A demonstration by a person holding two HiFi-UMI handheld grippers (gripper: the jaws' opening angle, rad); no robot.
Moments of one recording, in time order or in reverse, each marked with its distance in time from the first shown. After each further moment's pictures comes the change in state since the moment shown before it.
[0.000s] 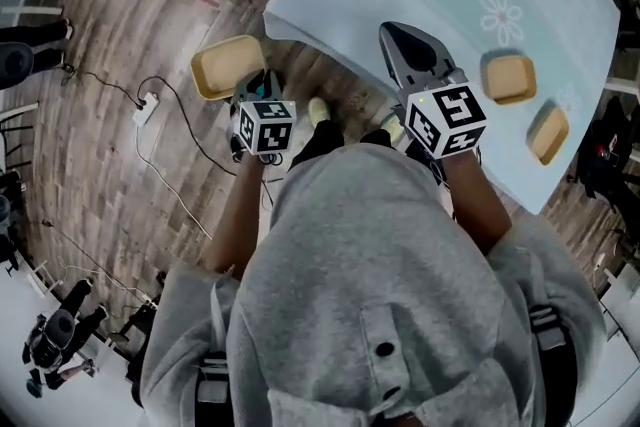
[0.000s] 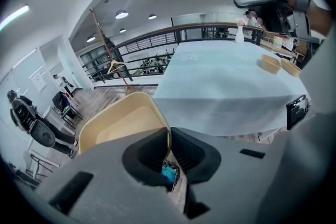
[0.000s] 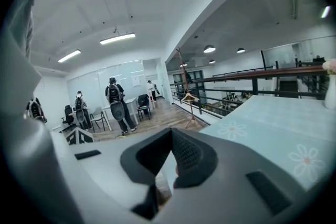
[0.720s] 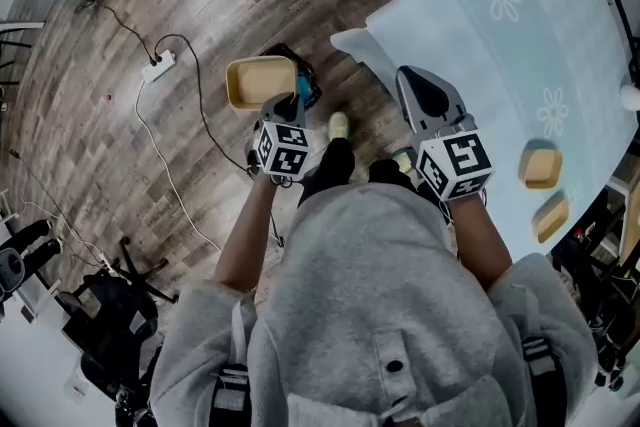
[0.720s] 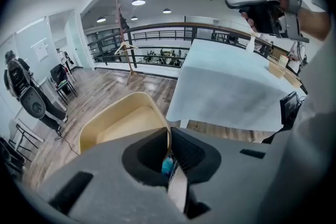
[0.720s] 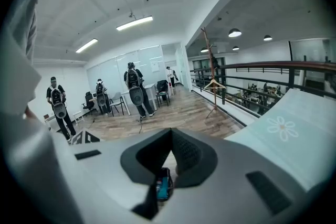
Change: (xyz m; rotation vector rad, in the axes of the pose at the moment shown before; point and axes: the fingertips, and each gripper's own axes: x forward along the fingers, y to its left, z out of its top) left arm 0.021 0.072 -0.110 -0.197 0.031 -0.075; right arm 0.123 0.119 -0.034 -0.096 0.162 0.216
